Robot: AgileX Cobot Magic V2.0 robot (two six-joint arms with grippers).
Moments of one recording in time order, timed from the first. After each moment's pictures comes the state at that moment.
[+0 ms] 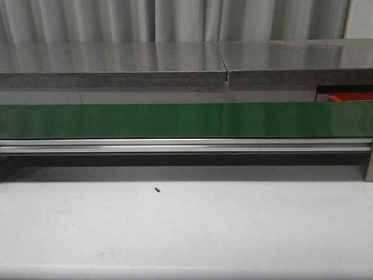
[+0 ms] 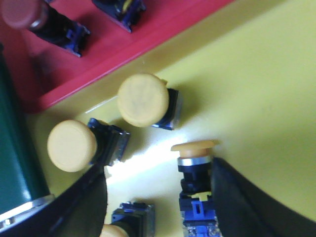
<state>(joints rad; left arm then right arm) -0.05 0.43 -0.41 -0.53 0.43 0.47 -0.81 1.66 -1.18 0.59 0.77 -0.56</state>
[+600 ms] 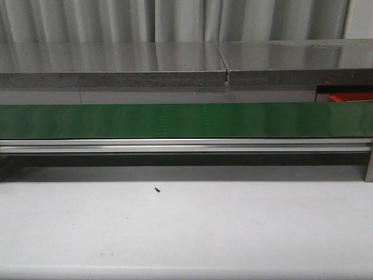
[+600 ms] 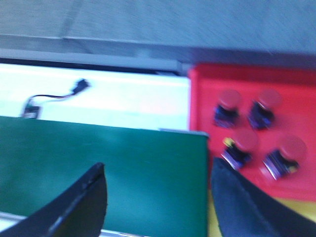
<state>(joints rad) -0.05 0.43 -0.41 -0.53 0.43 0.47 -0.37 1.22 -1.16 0.62 0.70 -0.68</state>
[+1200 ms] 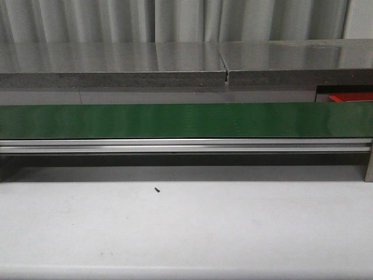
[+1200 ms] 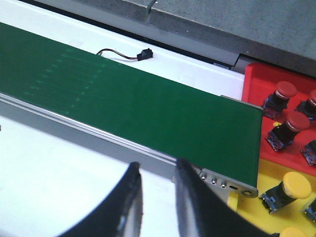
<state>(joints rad) -0.05 0.43 -0.41 -0.53 0.43 0.47 -0.16 0.67 -0.67 0.54 0.63 -0.72</state>
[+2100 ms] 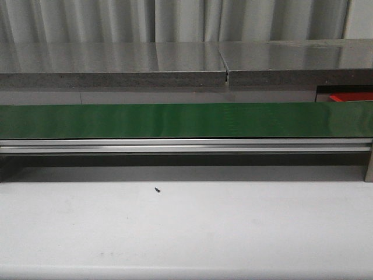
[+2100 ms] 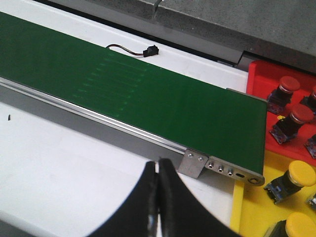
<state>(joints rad) -0.05 0.43 -0.41 -0.53 0.43 0.47 -0.16 0.55 -0.59 0.54 0.65 -0.72</state>
